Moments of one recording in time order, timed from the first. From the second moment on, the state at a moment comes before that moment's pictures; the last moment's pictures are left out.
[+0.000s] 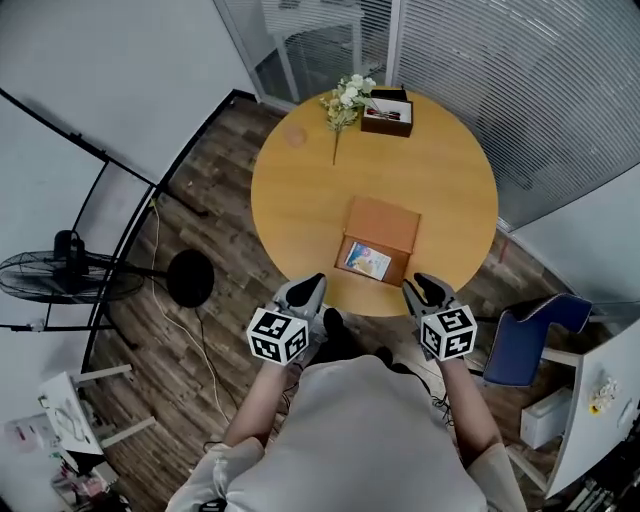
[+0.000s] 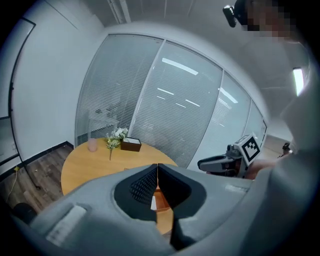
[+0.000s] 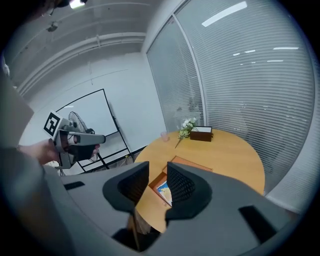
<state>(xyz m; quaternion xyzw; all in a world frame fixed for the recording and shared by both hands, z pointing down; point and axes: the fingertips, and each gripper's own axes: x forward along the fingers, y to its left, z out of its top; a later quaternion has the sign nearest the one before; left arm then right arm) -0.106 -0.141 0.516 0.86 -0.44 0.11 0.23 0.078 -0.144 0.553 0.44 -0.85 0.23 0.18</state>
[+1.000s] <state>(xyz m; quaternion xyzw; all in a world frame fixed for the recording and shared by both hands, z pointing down) -0.134 -0.230 0.610 0.88 -0.33 0.18 0.29 0.050 -0.201 0.681 0.49 -0.75 0.37 0.26</state>
